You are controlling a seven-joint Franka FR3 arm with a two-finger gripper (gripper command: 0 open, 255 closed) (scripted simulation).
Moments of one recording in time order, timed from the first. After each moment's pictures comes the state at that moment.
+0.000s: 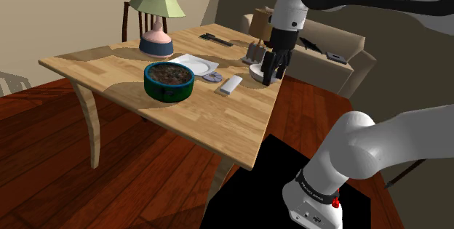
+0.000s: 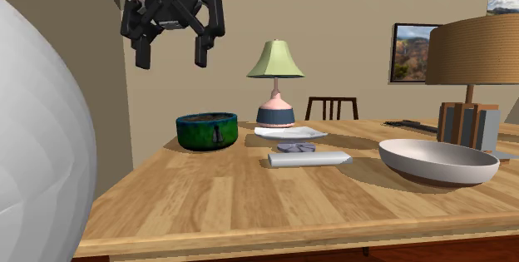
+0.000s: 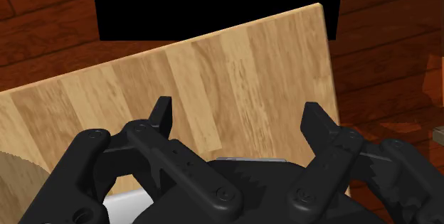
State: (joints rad) arm 0.02 -0.75 0.00 -2.44 0.00 1.53 0.07
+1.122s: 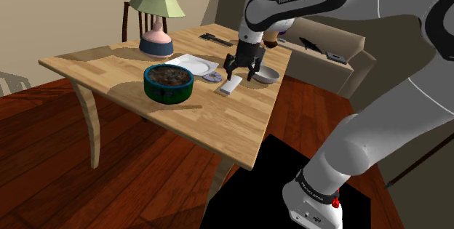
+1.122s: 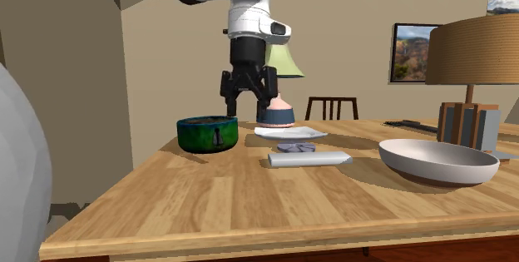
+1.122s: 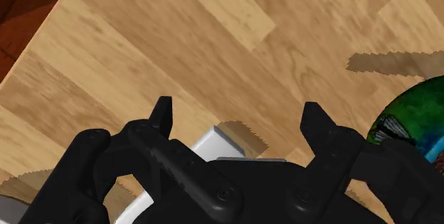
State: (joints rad) arm -0.14 -0.26 -0.02 -2.31 0.02 1.96 0.43
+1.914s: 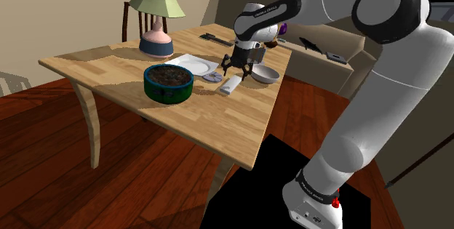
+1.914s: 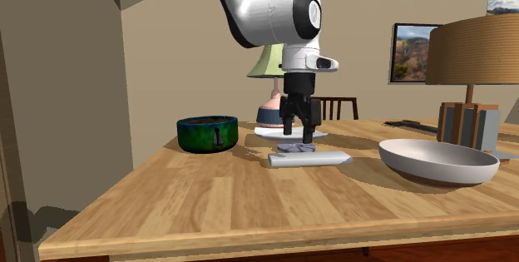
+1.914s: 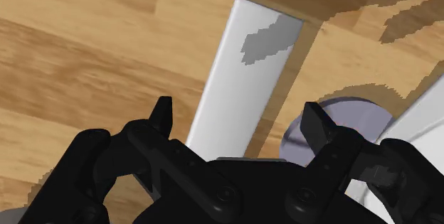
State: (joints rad) arm -0.24 0.08 -0.10 -2.10 0.03 2.17 0.67
